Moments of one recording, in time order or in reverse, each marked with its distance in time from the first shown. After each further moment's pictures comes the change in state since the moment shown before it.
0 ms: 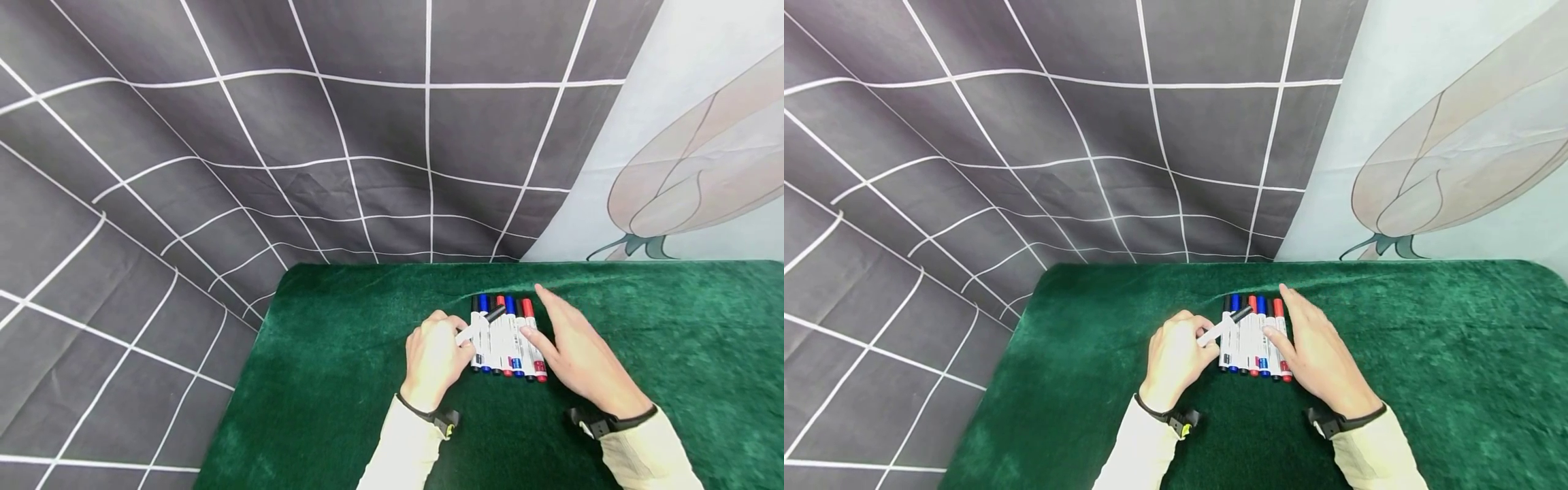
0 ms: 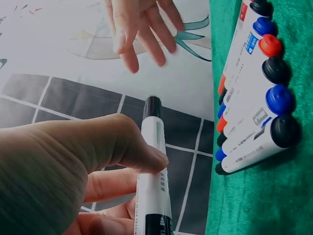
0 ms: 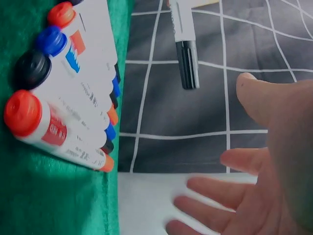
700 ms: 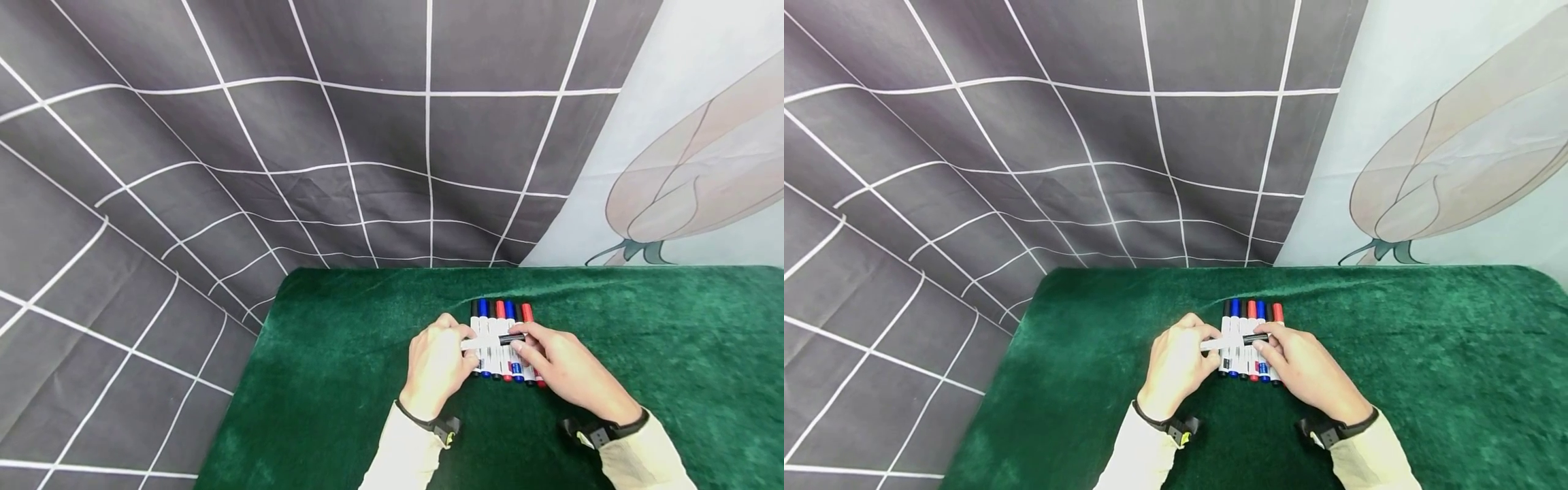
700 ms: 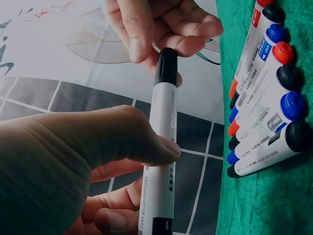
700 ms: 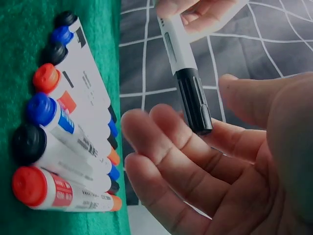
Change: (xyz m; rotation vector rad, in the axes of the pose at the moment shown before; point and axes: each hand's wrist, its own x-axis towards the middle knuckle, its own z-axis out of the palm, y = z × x) left_hand -0.002 0.003 -0.007 0.067 -0.008 0.165; right_hand -0.001 -0.009 0.004 0.161 -0.113 -0.040
